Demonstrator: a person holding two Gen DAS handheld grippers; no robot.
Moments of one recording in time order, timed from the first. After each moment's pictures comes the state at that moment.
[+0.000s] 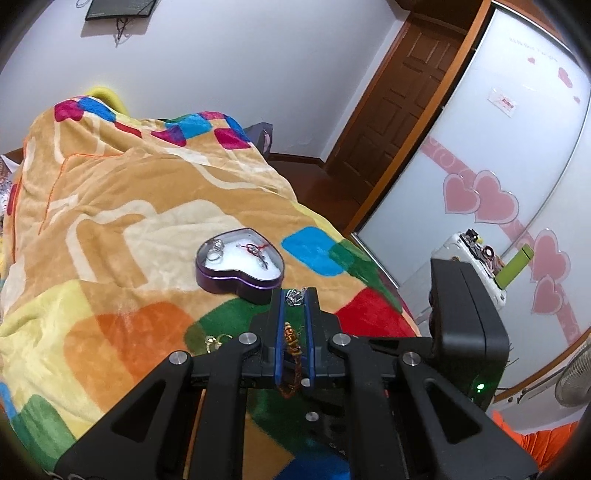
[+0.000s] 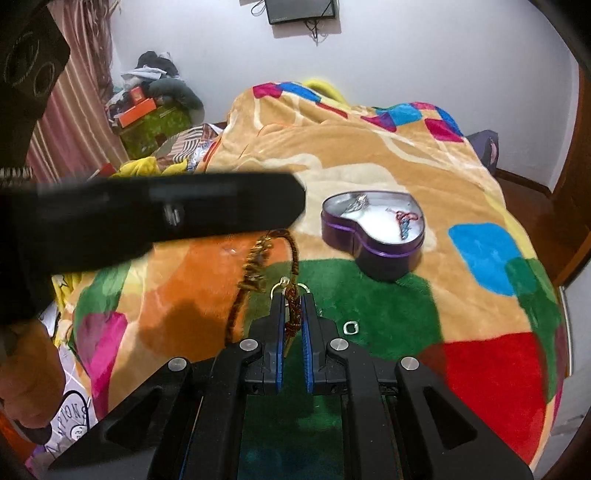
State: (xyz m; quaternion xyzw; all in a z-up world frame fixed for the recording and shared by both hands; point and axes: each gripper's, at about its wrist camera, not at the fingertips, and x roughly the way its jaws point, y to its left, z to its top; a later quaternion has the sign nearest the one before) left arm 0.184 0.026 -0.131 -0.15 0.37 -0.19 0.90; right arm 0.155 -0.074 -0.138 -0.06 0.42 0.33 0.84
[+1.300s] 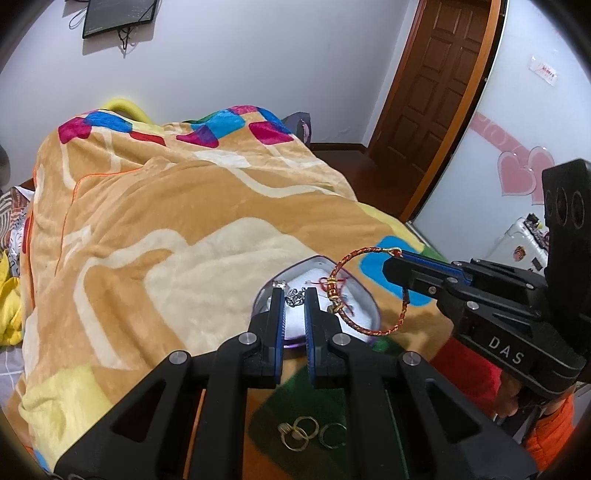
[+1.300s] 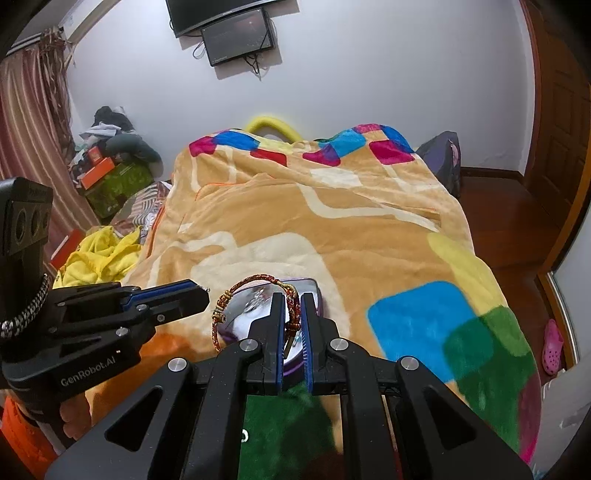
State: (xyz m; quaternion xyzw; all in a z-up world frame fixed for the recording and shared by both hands) left arm 0.279 0.031 -0.172 -0.06 0.39 -0.11 0.91; right arm 0.239 -0.121 -0.117 0.01 0.38 0.27 0.88
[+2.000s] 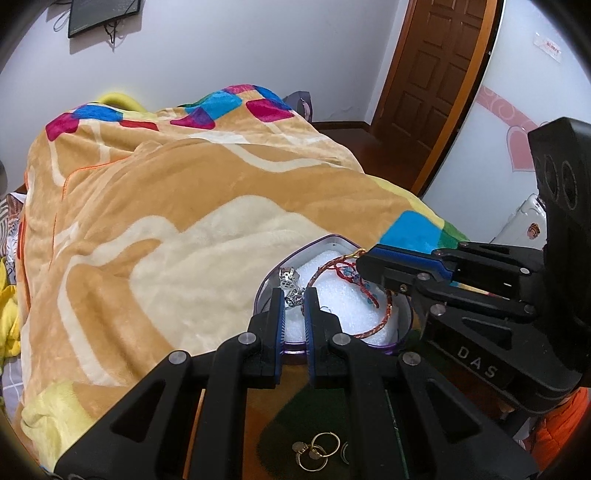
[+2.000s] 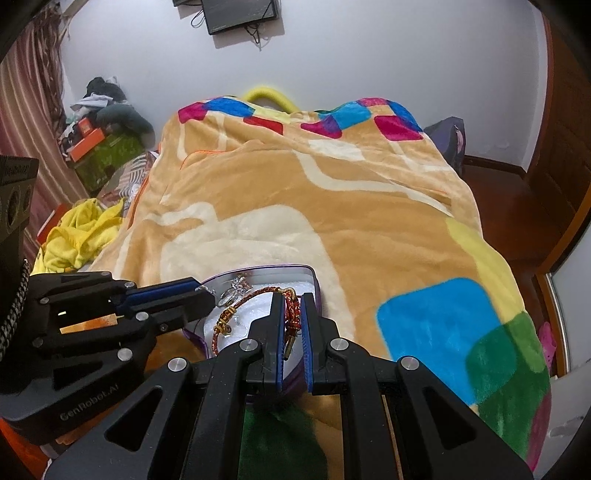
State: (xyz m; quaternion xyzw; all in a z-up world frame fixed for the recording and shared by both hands) left arm 0.300 0.022 -0.200 -0.03 0.43 -0.11 0.90; right arm 0.264 -0.105 -0.144 -0.03 0.42 0.26 0.87
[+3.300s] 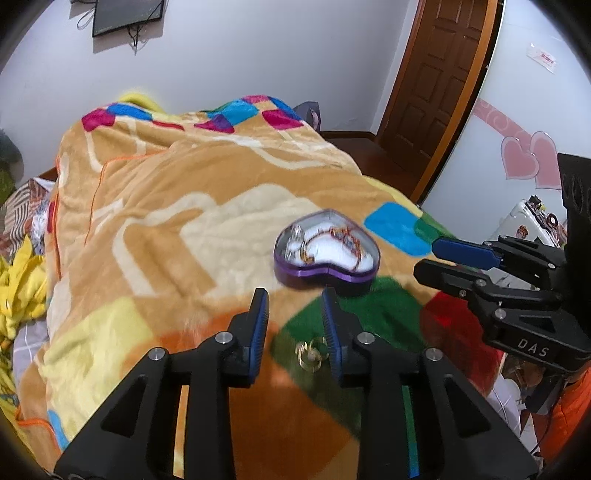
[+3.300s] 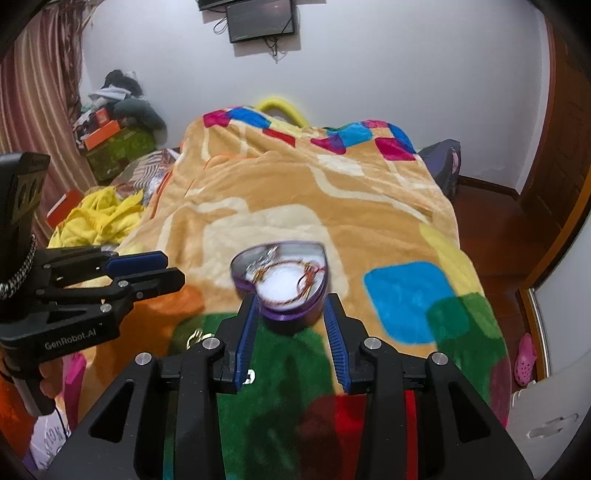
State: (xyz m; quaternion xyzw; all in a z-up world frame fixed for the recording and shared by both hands) left arm 0.217 0.044 -0.169 -0.05 0.42 -0.09 0.90; right arm 0.199 -0.117 -0.105 -0.06 0.40 0.27 0.87
